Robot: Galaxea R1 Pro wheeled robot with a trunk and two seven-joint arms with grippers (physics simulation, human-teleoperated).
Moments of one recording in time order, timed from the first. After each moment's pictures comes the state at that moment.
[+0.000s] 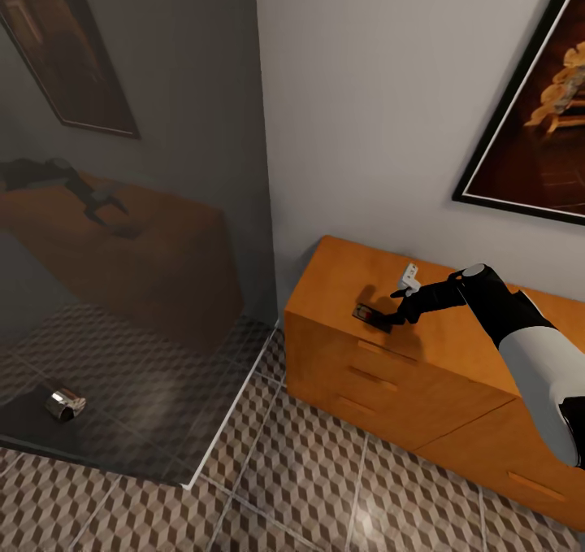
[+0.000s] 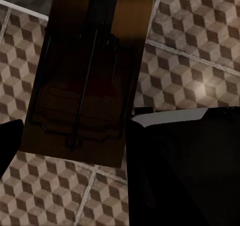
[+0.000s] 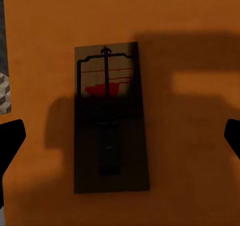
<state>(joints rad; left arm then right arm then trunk) -0.24 0.07 -0.86 0.07 0.86 -0.64 -0.06 -1.20 -0.30 0.18 -0.60 0.43 0.26 1.18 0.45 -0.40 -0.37</state>
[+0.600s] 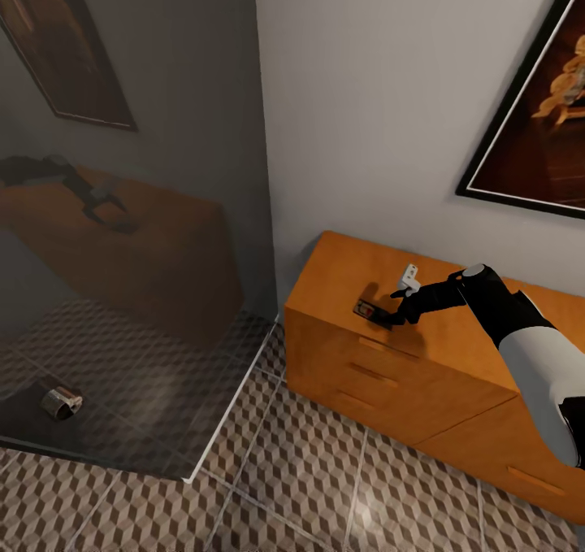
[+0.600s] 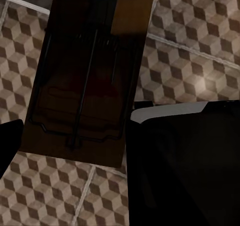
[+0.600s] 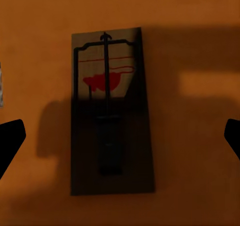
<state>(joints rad) -0.24 0.07 -0.86 0.07 0.86 -0.64 -0.06 -1.20 -0.30 0.18 -0.60 0.43 0.26 1.18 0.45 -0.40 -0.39</state>
